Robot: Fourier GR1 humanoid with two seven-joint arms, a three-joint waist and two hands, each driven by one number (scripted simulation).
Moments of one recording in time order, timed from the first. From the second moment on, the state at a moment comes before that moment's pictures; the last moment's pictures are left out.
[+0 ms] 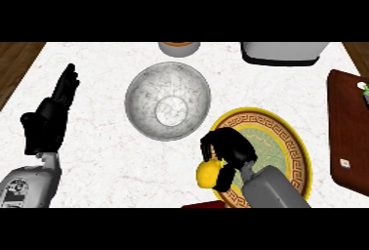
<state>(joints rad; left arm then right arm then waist) -0.22 0.25 0.02 -1.59 -0.13 0.11 0.17 -0.33 -0.11 0.48 -1.32 0.70 0.26 0.22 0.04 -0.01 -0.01</state>
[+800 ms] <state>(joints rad) -0.28 0.21 -0.03 -1.56 -0.14 0.09 0.17 -0.55 0.00 0.83 -1.52 0.70 -0.25 0.76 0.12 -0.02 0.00</state>
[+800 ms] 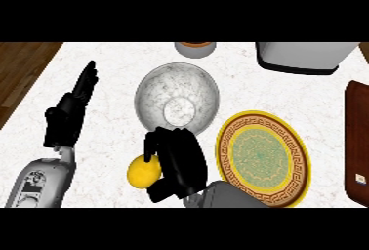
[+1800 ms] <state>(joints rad) -0.30 0.21 -0.02 -1.54 -0.16 0.12 0.17 -0.91 -0.01 0.81 -1.35 0.93 -0.58 1.12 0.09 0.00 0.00</state>
